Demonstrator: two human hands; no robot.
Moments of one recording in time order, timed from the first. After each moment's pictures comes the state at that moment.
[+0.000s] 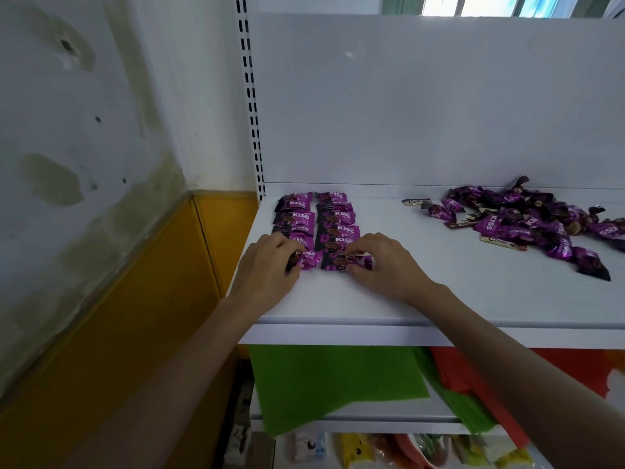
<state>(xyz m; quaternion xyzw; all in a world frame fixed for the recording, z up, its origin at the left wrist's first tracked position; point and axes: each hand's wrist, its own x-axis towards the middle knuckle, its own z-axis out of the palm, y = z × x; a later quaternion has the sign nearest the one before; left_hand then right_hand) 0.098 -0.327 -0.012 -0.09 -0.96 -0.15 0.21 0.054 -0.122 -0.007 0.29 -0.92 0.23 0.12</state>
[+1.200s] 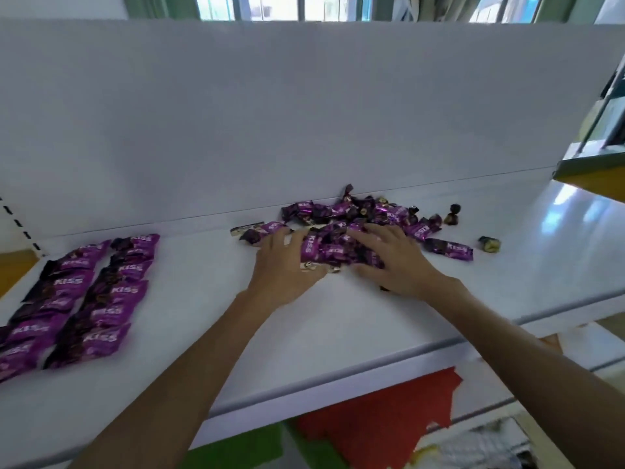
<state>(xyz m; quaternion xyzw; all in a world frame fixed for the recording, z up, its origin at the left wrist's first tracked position) -0.037 -0.015 -0.007 -0.16 -0.96 -0.23 0.10 -0.016 0.194 -0.002 0.12 -0.98 0.12 0.10</state>
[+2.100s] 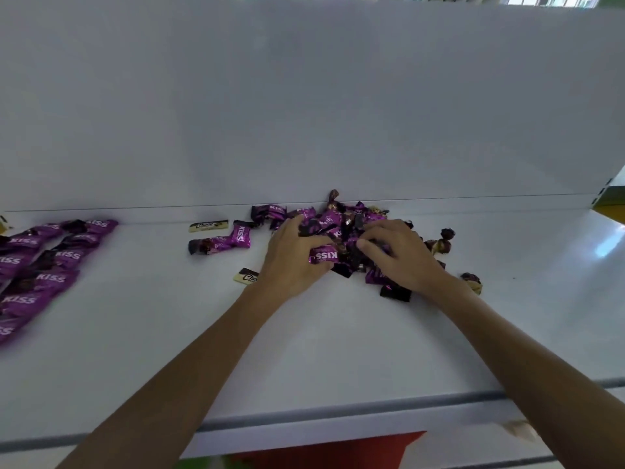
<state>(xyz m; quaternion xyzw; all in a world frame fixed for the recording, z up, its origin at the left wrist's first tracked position) -0.073 0.103 -0.003 -0.12 -0.95 -0.26 0.12 -0.088 0.300 0.000 0.22 -0.93 0.25 0.17</state>
